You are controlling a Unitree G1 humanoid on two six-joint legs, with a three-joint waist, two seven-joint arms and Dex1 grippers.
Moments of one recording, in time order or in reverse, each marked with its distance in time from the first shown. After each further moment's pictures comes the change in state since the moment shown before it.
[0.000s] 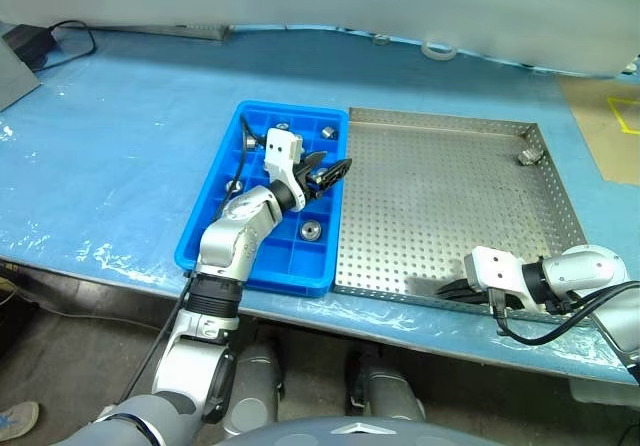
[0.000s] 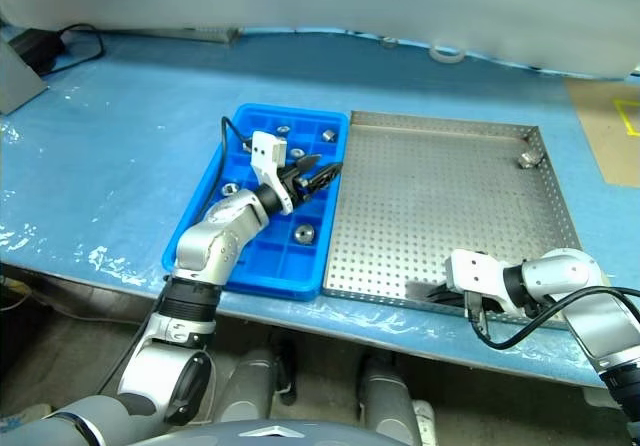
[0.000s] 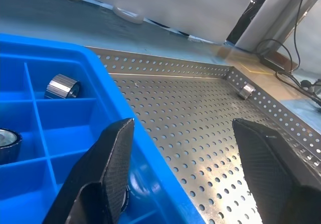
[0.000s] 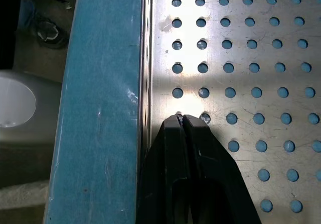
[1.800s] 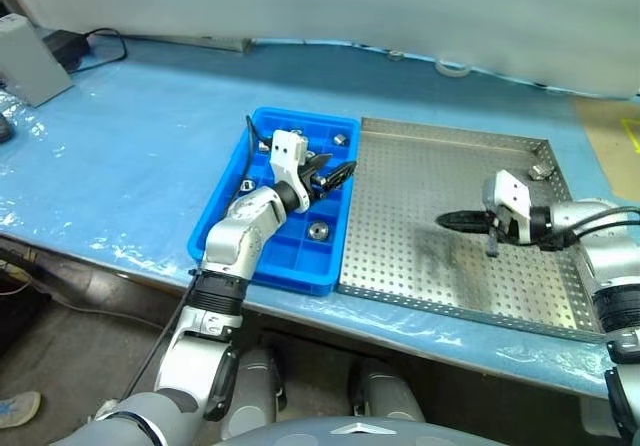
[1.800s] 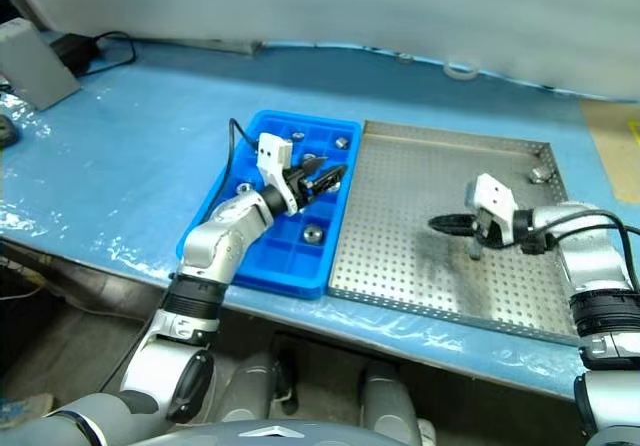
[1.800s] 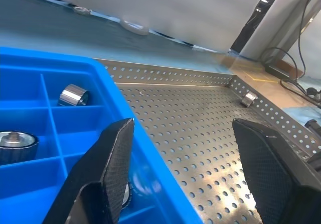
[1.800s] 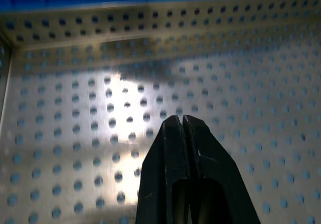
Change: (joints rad) left arm -0.023 -0.007 -0.010 0.064 0.002 -0.023 -0.018; right arm -0.413 0.150 -0.063 0.173 0.135 0.221 -0.066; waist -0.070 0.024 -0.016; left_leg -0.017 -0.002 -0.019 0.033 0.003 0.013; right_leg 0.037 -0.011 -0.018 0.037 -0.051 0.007
